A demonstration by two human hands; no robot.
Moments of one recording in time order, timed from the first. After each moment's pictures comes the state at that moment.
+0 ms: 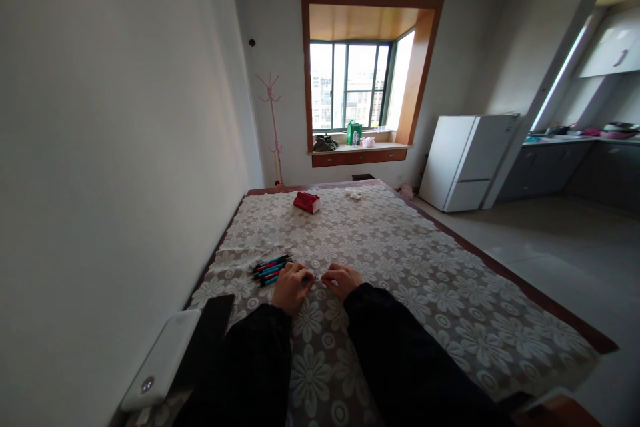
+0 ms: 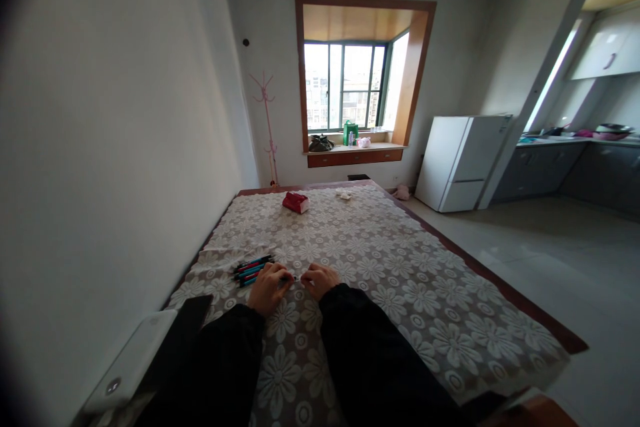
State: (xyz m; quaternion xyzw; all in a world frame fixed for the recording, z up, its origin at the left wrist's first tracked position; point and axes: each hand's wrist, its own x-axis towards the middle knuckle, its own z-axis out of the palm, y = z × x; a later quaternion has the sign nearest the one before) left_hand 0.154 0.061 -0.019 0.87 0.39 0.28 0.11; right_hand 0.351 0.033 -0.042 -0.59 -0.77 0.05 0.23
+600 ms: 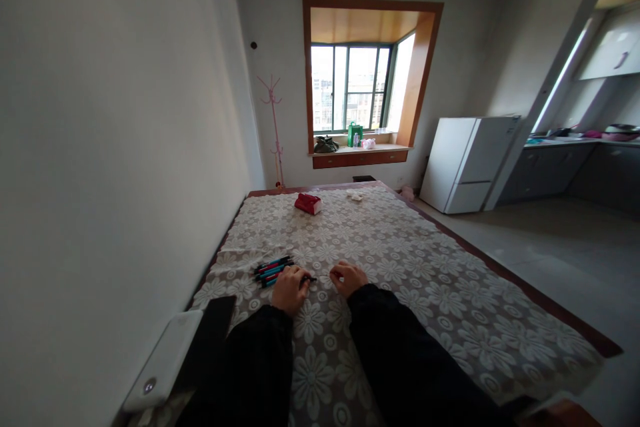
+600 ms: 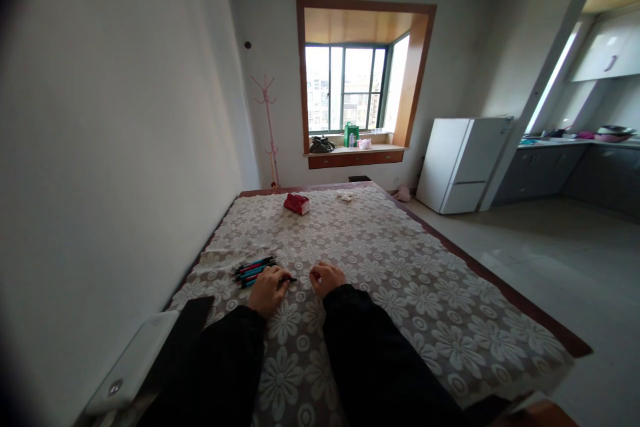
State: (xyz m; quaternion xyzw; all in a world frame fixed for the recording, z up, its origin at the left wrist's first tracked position) left_hand 0.150 0.072 -0.035 0.86 0.43 0.26 0.11; right_hand 0.357 0.036 -0.039 -0.66 -0.69 0.07 0.29
